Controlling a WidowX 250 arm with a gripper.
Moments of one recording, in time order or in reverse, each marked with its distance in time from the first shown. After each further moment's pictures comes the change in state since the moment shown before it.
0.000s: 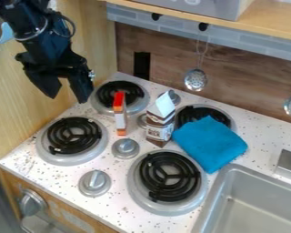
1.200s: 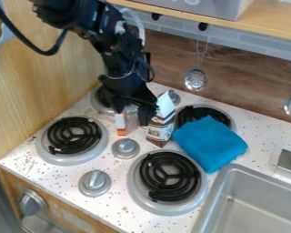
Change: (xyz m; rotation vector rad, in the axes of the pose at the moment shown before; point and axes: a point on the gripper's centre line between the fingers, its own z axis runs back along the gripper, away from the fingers) arm 0.037 -0.067 -0.086 0.061 -0.036 -0.272
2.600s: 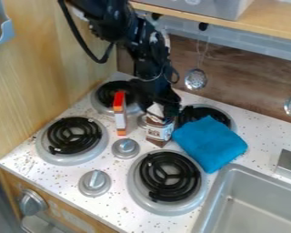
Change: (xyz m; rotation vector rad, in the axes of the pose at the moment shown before) arm 0.048 -0.006 -0.062 -0.042 0.022 -0.021
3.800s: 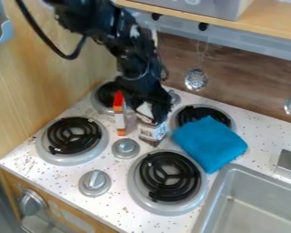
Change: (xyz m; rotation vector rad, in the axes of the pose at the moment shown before) arm -0.028 -0.005 0.049 0.010 -0.081 0.017
